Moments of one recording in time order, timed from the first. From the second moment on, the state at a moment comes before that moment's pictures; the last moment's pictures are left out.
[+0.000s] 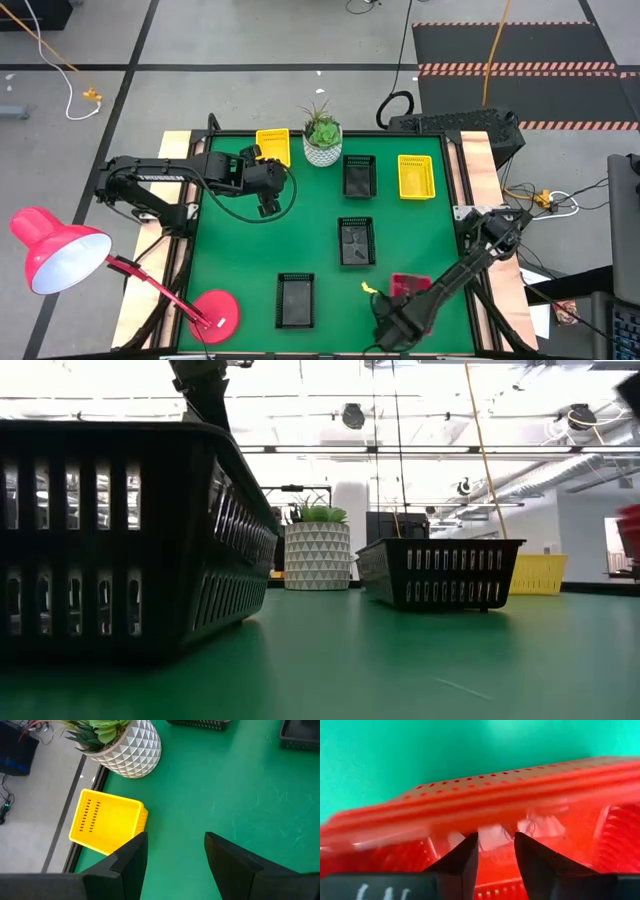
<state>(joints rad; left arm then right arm) 0.02 1.42 1.39 -1.11 -0.44 -0.16 0.76 1.96 1.41 -1.17 -0.11 1.00</state>
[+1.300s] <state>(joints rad) -0.24 1.42 1.39 -1.33 -0.29 -0.33 0.45 1.68 1.35 -0.91 0.27 0.46</state>
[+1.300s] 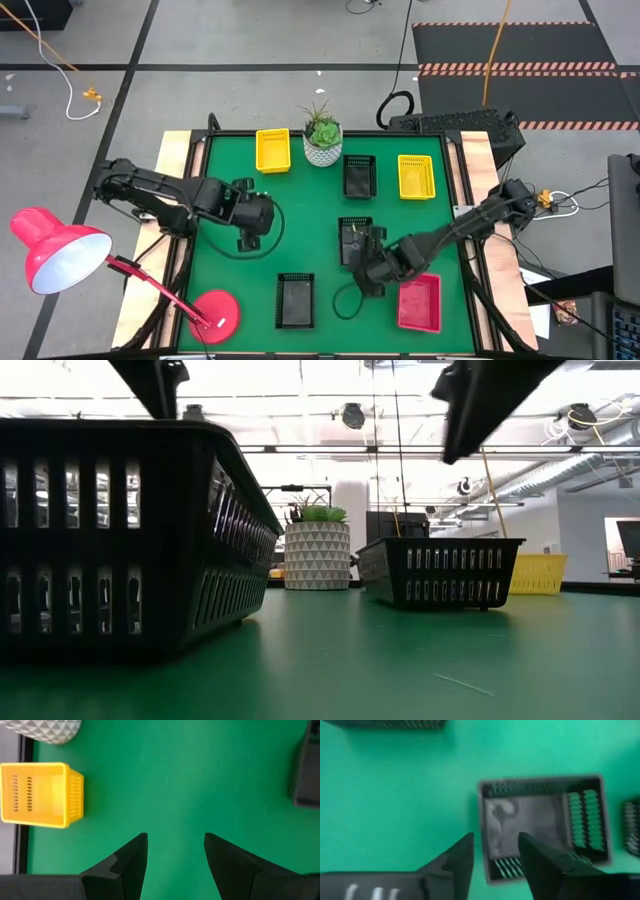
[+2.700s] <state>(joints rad) -0.54 1.01 0.73 -0.61 -0.36 -0.57 0.30 1.67 1.42 -0.96 0.34 0.10</state>
